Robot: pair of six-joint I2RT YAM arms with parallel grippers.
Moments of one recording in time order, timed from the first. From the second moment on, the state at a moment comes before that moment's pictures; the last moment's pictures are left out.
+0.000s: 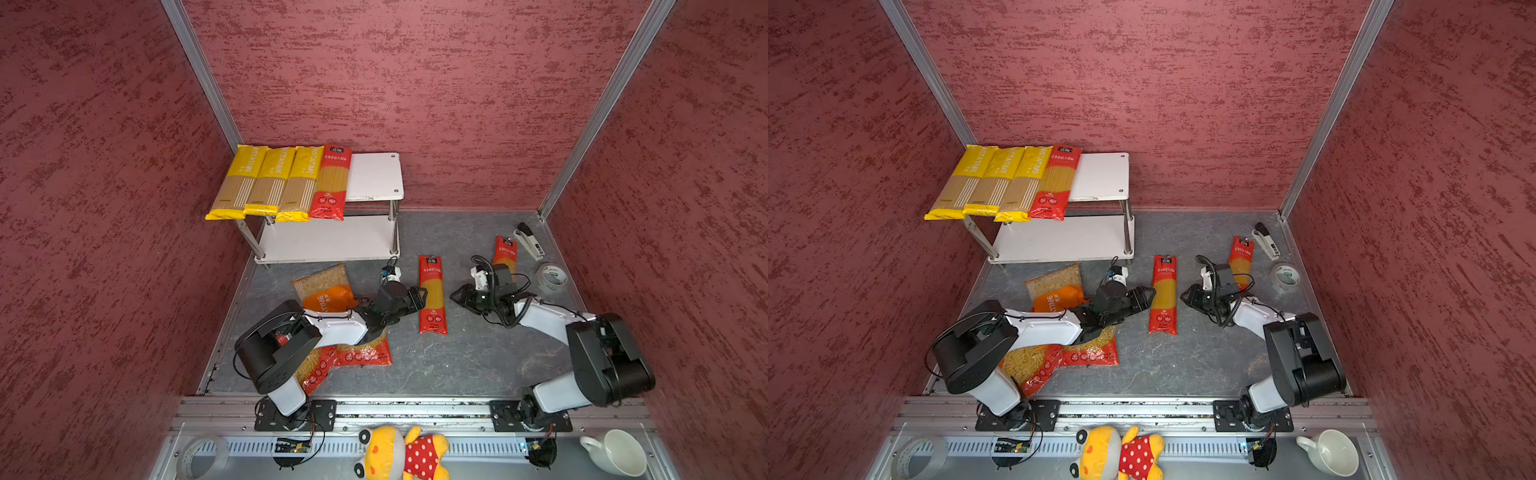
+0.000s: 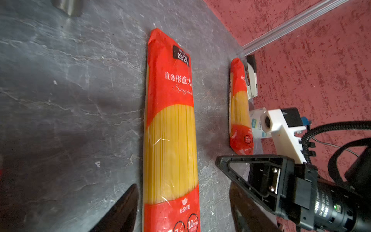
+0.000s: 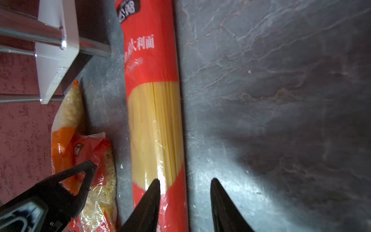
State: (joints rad) left arm -0.84 1.68 0.72 0.42 -0.08 -1.01; right arm 0.25 1.53 0.65 -0.03 -0.46 0.66
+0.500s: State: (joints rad) left arm -0.83 1.83 0.75 0.47 0.01 -1.01; right arm 0.27 1.72 0.68 0.23 -0.54 0.74
